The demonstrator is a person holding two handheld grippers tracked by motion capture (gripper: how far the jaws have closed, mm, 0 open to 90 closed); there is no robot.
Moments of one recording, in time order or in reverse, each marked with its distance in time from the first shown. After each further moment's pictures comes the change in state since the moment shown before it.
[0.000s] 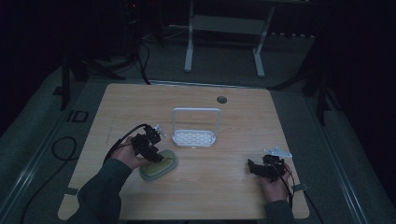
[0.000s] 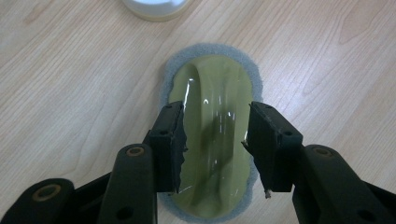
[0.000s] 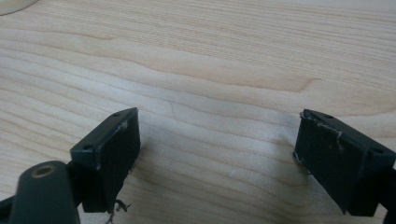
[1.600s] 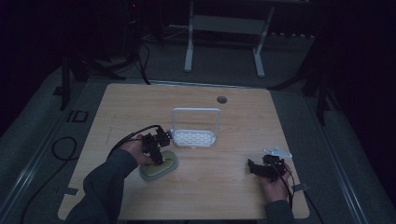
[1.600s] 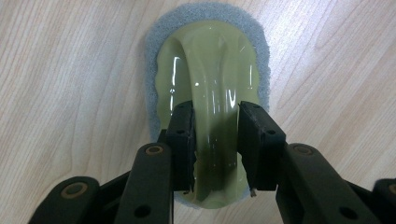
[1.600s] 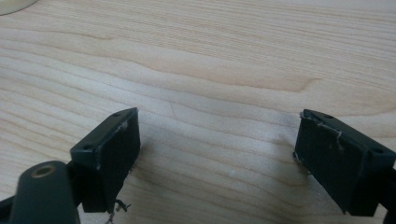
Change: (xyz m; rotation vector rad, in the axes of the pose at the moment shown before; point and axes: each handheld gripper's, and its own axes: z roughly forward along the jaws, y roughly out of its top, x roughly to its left) left arm -0.004 0.025 0.024 0.266 -0.018 0.147; right arm 0.000 0.000 0.000 0.000 0.000 -0.001
